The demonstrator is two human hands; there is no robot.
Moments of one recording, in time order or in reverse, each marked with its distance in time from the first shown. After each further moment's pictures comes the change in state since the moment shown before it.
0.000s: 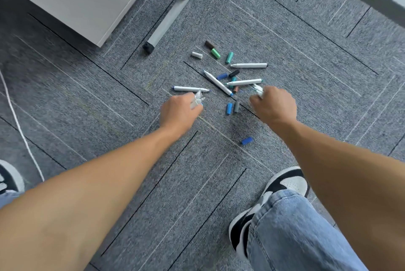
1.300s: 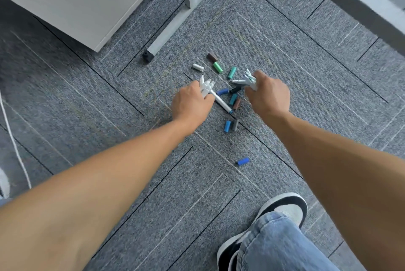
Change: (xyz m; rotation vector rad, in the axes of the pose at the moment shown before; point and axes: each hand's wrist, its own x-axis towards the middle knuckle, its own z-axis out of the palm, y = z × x) left_hand 0.063 0.047 0.003 -0.166 0.076 -0.231; right_hand 0.076 -0.025 -0.012 0.027 0.122 -0.184
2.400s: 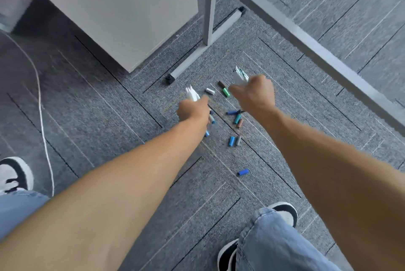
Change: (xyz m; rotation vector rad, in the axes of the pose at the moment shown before) left_hand -0.013 0.026 -0.075 -0.906 0.108 -0.740; right_hand -0.005 -0.108 -0.100 0.447 -0.131 0.202
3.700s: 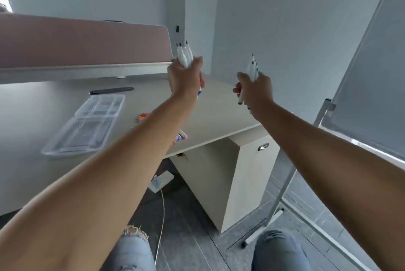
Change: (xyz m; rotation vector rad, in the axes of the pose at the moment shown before) left_hand -0.360 0.398 -0.660 -0.757 0.032 1.199; right_hand -0.428 -0.651 -0.164 0.688 0.304 -0.812
